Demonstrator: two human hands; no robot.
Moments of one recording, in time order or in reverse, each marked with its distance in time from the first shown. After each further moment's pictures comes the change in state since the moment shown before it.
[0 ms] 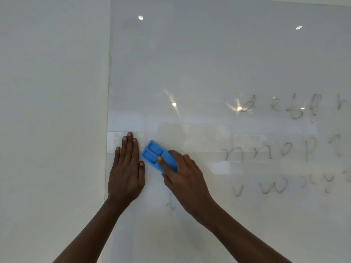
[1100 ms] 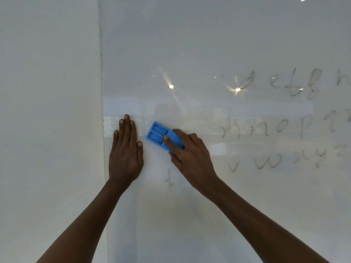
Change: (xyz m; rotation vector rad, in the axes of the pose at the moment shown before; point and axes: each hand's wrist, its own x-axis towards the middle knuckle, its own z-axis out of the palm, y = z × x) left_hand -0.010 0.005 0.003 -0.046 0.005 -0.039; right_hand -0.012 0.014 -0.014 0.081 0.020 0.047
